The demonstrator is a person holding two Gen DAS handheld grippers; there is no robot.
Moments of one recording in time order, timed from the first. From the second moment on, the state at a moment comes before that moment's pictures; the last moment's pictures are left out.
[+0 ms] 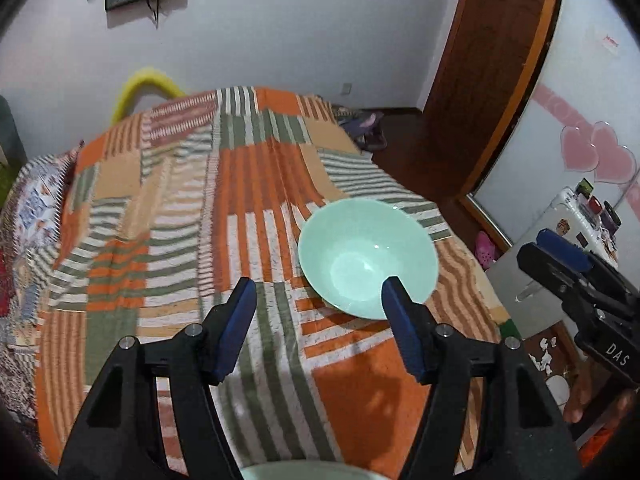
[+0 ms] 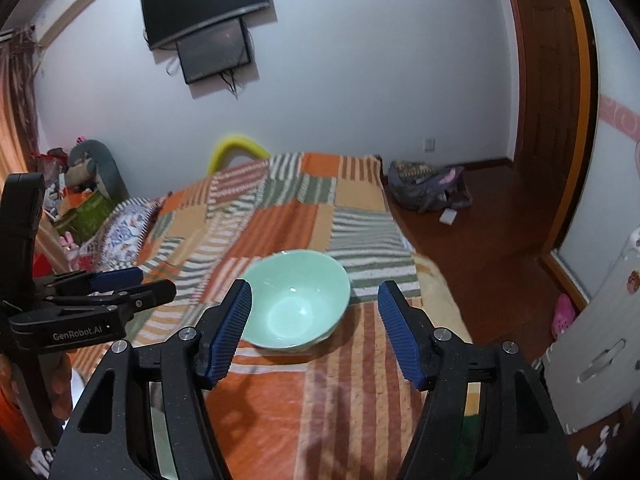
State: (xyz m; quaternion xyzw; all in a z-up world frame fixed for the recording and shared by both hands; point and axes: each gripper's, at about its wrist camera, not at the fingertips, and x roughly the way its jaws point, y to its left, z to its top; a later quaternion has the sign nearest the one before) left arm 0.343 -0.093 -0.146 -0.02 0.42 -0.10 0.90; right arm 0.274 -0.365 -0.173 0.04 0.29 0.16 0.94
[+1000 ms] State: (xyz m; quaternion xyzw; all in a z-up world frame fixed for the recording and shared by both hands) left arm 0.414 -0.105 -0.230 -0.02 0.48 -0.12 0.87; right arm 0.349 -0.353 -0.255 0.07 0.42 0.18 0.89
